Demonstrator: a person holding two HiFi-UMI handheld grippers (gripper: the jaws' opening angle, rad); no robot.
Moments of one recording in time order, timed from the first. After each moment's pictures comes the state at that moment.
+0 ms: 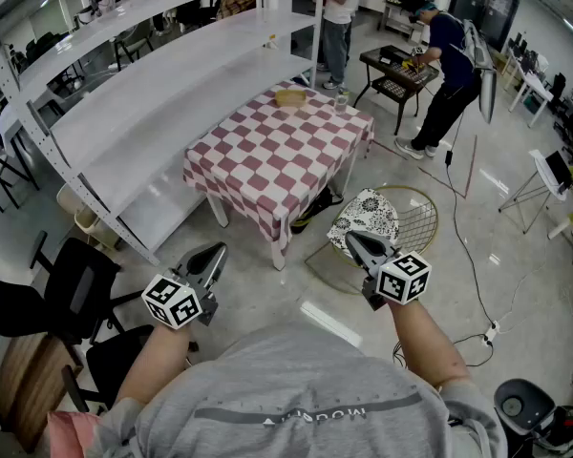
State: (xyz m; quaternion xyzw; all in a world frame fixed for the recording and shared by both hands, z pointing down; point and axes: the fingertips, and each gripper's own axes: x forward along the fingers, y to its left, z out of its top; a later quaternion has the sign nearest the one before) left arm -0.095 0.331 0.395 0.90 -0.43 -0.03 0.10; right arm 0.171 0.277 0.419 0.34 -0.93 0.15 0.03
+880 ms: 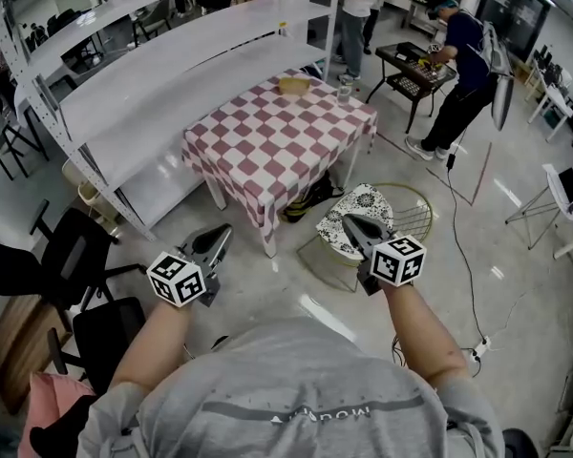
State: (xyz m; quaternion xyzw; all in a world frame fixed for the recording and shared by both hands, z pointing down) left arm -0.003 0.313 0.411 0.88 -0.46 -0.01 0.11; right arm 0.241 0.239 0.431 0.32 -0.93 0.17 0.04
